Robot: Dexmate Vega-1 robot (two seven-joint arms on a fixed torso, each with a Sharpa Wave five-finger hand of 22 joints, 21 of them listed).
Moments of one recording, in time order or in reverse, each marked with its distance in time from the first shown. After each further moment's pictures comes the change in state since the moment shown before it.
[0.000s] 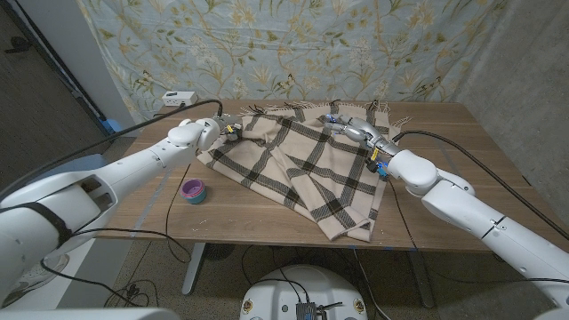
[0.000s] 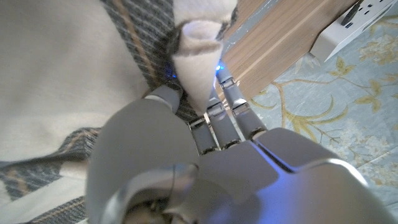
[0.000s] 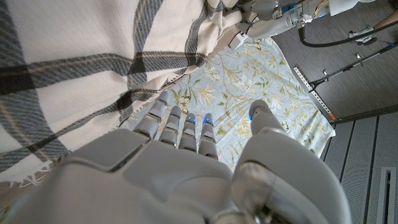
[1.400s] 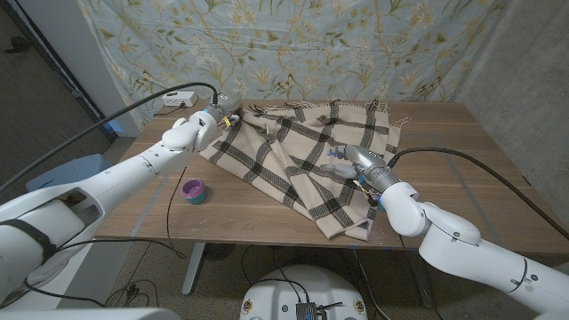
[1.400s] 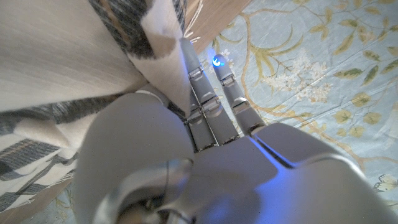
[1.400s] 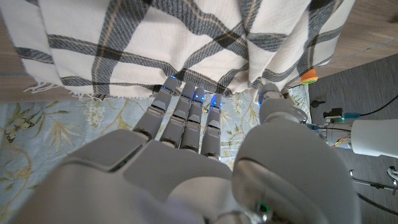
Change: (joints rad) left arm 0.085 0.045 -0.111 -0.183 0.089 0.102 0.192; left_hand -0.005 -0.025 0.023 0.035 0.068 0.006 0.018 0.027 0.131 0.012 -0.054 0.309 0.361 0.082 -0.043 0.040 0.207 -0.054 0.029 0.162 0.016; right arm -0.168 -0.144 -0.173 -0.469 -0.579 -0.620 -0.147; right_hand 0.184 -0.096 -0.050 -0.041 0.056 0.286 0.007 0.043 0.009 0.327 -0.027 0.110 0.033 0.291 -0.125 0.138 0.080 0.200 -0.046 0.058 0.014
